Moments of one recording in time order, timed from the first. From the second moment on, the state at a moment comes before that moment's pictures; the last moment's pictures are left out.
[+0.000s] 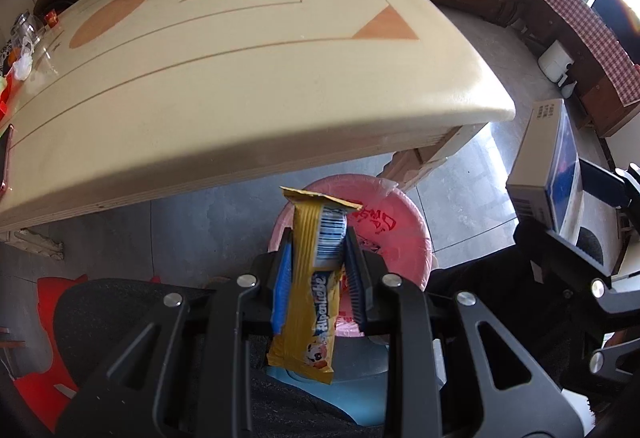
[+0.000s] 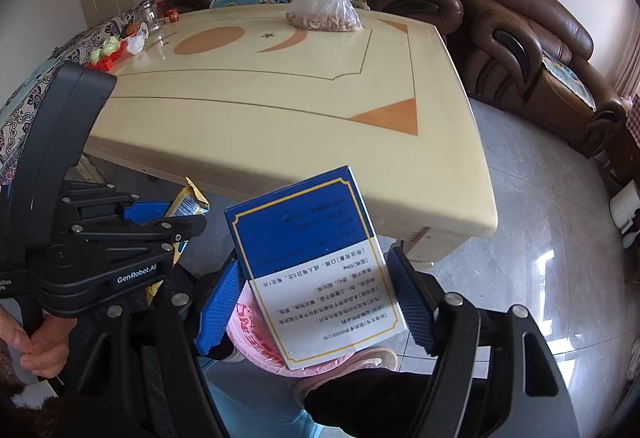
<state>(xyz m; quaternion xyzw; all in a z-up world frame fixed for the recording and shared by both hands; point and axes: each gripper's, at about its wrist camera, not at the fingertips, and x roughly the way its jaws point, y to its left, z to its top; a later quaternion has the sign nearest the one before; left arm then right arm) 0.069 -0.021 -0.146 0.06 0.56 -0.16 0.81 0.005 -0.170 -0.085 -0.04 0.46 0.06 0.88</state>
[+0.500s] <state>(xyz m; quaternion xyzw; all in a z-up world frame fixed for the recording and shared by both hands) 0.064 -0.028 -0.262 0.03 0.64 -0.17 0.75 0.009 -0.181 -0.201 0.01 0.53 0.02 0.85</state>
